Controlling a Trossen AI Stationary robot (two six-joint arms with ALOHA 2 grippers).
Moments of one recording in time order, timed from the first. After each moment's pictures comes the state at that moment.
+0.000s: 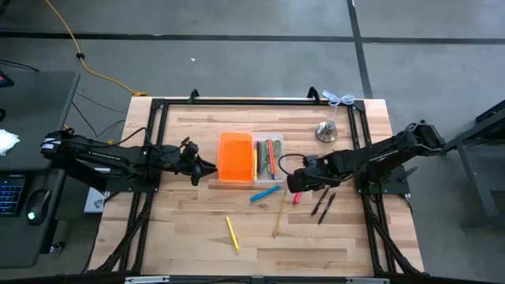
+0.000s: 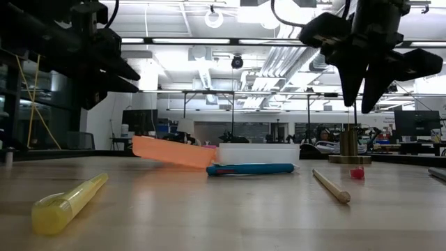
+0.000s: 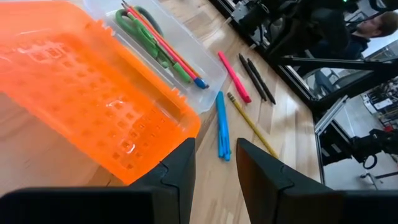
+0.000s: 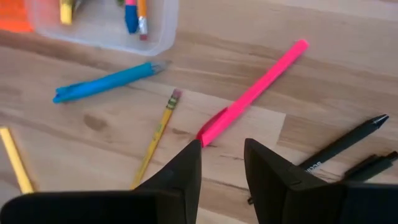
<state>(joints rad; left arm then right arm) -0.06 0.76 0.28 0.10 -0.11 -0.77 0.23 1.41 0.98 -0.86 0.08 1.63</state>
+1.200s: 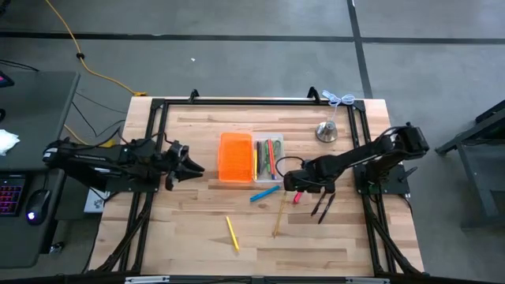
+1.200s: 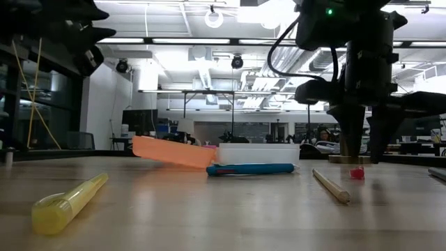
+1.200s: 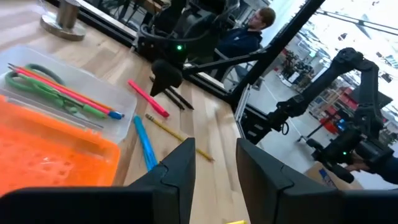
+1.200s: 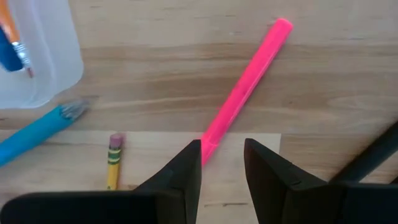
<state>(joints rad) -0.06 0.39 0.28 0.00 0.12 -0.55 0.17 1.58 0.87 -0.69 0.01 1.80</state>
